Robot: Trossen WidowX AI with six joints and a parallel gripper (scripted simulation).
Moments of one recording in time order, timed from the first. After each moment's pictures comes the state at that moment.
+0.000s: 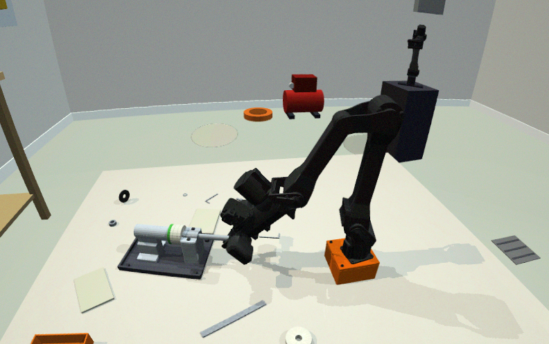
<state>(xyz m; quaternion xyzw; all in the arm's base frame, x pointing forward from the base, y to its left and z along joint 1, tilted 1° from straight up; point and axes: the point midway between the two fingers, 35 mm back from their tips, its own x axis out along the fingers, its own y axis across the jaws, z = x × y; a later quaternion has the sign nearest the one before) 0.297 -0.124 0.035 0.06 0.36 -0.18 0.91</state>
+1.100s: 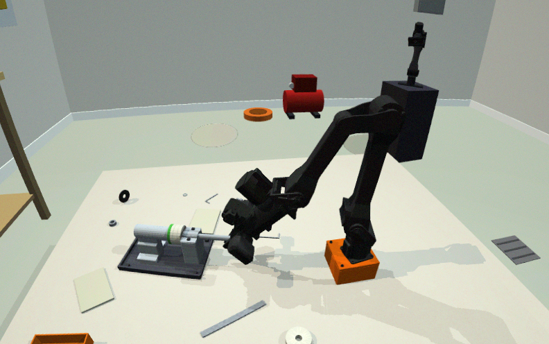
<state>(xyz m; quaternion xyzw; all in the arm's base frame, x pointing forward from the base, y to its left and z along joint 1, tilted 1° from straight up) 0.295 -0.123 0.035 0.06 0.36 -0.18 0.91</state>
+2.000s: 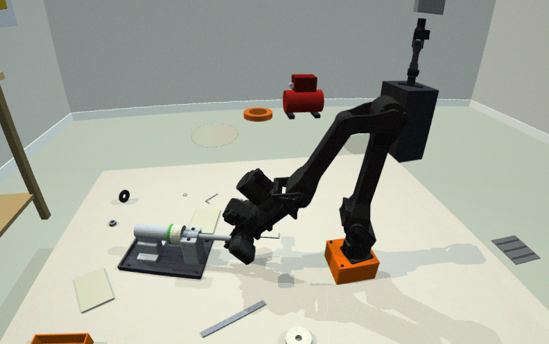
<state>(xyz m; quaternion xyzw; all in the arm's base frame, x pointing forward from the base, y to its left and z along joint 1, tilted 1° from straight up) 0.292 -0.122 0.035 0.06 0.36 -0.18 0.91</state>
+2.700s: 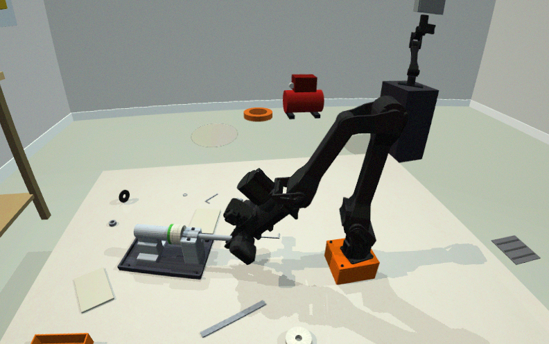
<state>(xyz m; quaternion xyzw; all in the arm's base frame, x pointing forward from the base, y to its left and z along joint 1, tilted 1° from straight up) 0.291 -0.122 0.035 0.06 0.36 -0.18 0.91</state>
